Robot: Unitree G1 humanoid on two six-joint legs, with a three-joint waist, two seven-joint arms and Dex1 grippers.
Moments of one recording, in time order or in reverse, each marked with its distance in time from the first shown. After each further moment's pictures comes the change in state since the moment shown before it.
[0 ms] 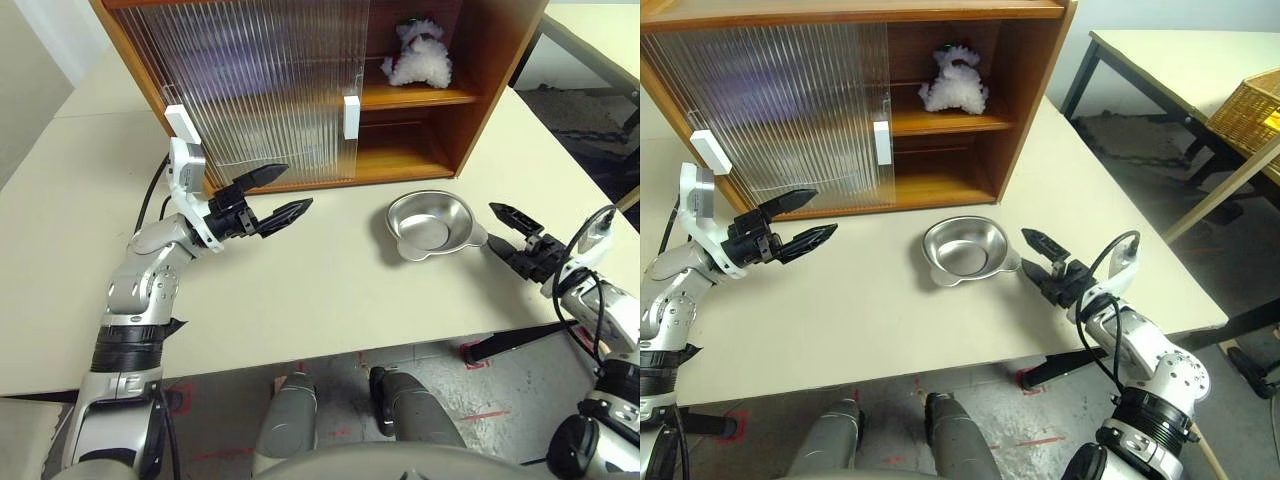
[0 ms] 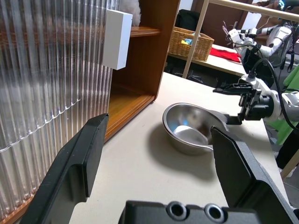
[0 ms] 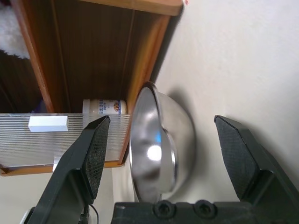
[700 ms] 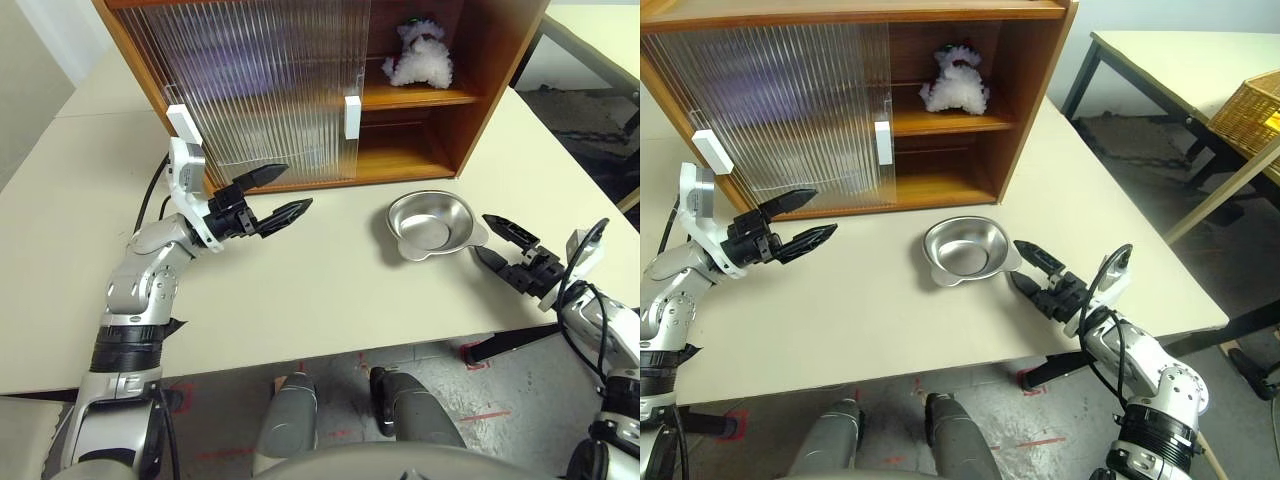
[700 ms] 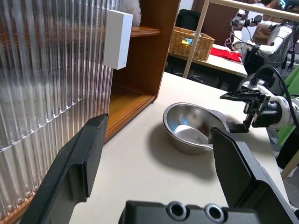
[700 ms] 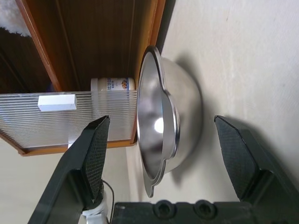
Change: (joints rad) left arm -0.002 0.002 0.000 0.001 0.001 0.000 -0.001; right arm 0.087 -0.047 0.139 0.000 0.213 -0.024 -0.021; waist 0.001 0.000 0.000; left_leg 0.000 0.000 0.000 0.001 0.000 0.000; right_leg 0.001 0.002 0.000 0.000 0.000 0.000
